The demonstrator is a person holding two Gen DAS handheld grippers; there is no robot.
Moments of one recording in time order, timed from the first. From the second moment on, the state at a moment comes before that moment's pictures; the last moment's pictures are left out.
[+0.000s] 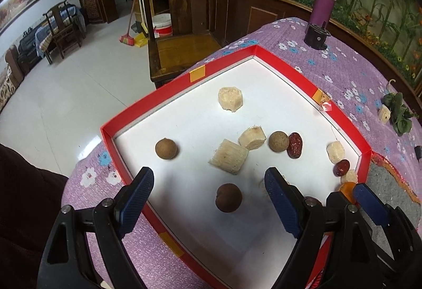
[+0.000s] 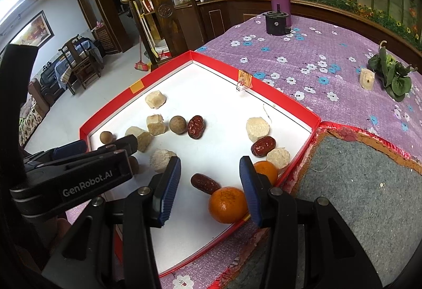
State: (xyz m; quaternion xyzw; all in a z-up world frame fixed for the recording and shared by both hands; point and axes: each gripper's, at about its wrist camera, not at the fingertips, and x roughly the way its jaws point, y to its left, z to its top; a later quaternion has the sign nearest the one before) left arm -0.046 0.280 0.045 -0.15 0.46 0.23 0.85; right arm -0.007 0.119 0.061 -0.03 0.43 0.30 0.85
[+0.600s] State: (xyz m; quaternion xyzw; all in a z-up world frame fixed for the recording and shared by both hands) left arm -0.042 0.283 0.038 -0.15 0.48 0.23 0.83; right arm -0.006 0.122 0.060 -0.03 0.43 0.29 0.85
